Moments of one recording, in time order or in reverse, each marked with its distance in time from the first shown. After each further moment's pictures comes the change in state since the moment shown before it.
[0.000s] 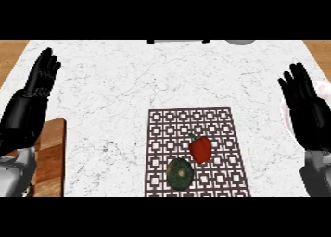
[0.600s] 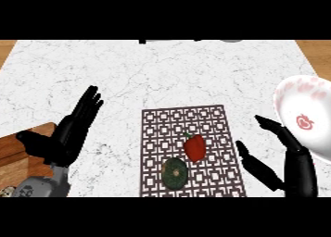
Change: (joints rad) left arm 0.128 -0.164 -0.091 0.073 0.193 -0.086 0.144; right arm 0.293 0.017 0.261 -0.197 0.554 -0.367 -0.034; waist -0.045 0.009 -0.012
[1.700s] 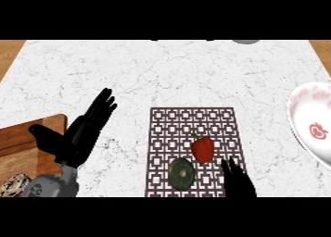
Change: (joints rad) left arm -0.017 -0.037 -0.033 0.004 0.050 -0.050 0.062; right arm 0.279 0.244 0.425 -0.180 1.098 0.412 0.810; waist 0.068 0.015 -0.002
